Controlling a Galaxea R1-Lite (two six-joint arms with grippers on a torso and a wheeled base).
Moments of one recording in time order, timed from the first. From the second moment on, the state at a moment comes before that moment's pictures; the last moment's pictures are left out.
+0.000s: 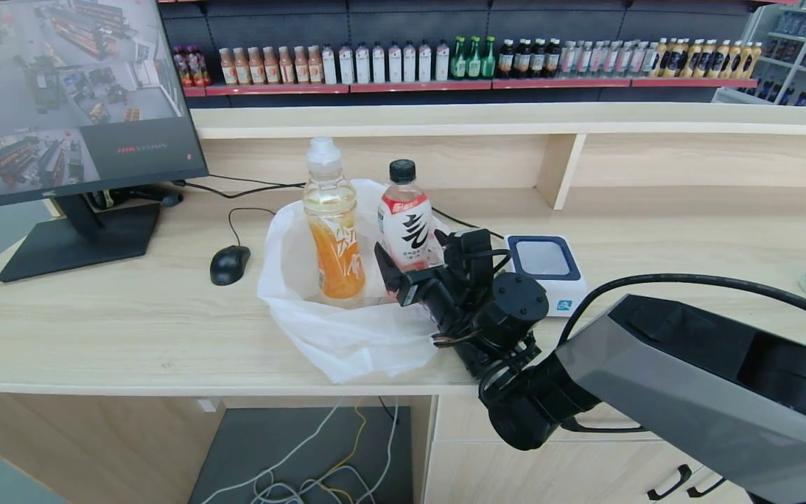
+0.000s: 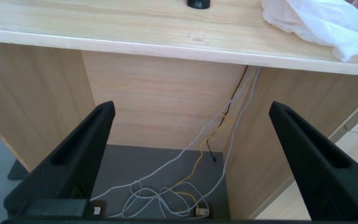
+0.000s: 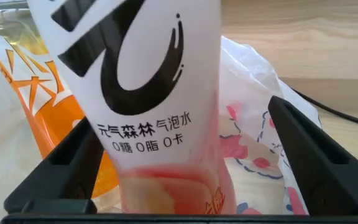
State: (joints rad) left arm 0.00 0.00 0.00 0.00 0.00 -0.01; right arm 0.67 2.43 -1.24 -1.57 -0.18 -0.01
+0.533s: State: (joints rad) left arm 0.00 0.00 0.00 0.00 0.00 -0.01; right arm 0.67 2.37 -1.17 -1.57 -0.18 -0.02
